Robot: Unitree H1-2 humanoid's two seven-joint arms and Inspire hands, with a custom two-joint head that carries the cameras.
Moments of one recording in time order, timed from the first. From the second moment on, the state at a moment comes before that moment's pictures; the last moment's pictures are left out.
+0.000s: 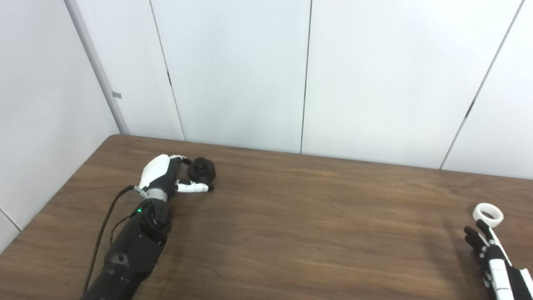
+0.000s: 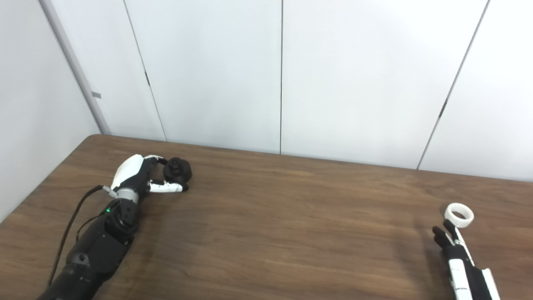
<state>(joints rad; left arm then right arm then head) -0.48 0.44 -0.07 0.50 0.50 0.29 0.12 0.03 -0.20 -0.11 -0.04 0.04 -0.06 0.07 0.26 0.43</state>
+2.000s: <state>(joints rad) -0.50 0.42 -0.06 0.54 0.47 0.22 0.21 0.04 -0.20 -0.11 -0.04 0.03 -0.07 0.07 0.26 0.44</state>
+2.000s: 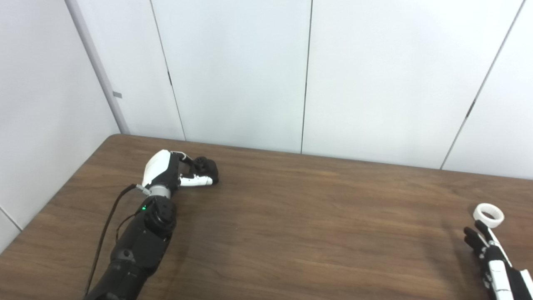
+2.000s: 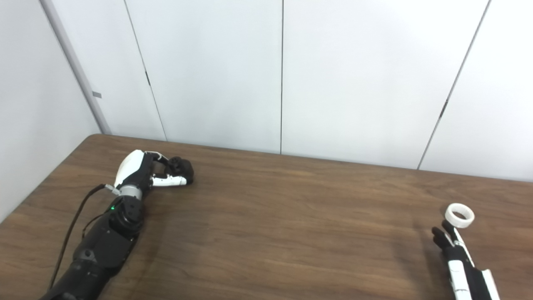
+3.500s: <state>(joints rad) -0.08 0.28 -0.26 -0.25 0.81 0.26 0.05 0.05 -0.16 -0.08 -0.09 -0.05 -0.04 0.03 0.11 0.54</state>
